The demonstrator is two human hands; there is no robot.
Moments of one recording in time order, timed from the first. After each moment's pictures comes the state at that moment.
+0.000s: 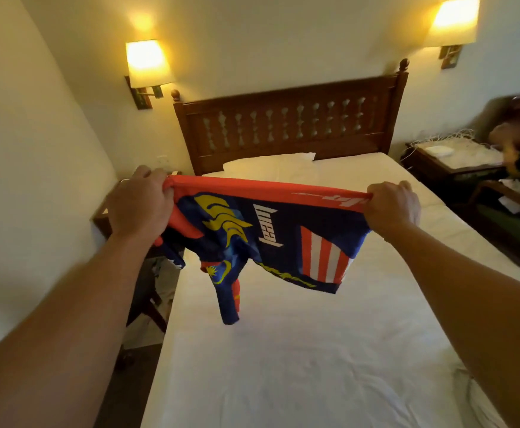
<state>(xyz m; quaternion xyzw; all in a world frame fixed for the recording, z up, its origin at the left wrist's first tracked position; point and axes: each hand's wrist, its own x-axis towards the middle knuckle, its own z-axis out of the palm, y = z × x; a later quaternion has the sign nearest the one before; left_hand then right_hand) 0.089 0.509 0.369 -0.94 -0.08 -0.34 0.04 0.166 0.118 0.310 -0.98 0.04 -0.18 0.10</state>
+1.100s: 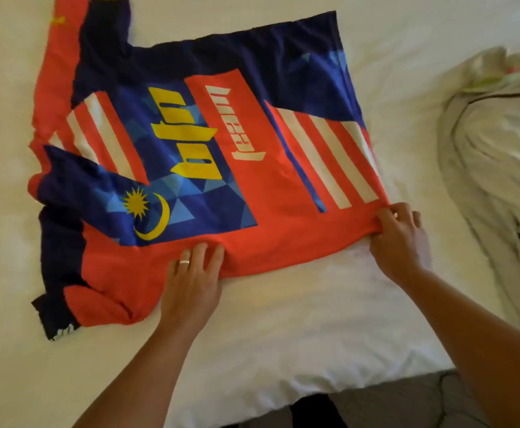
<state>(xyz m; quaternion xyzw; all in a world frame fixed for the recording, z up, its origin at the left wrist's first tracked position) -0.223 0.332 -0.246 -0.99 0.09 0.11 0.03 -0.165 -0.034 -0.254 -0.99 0.08 0.03 0.10</state>
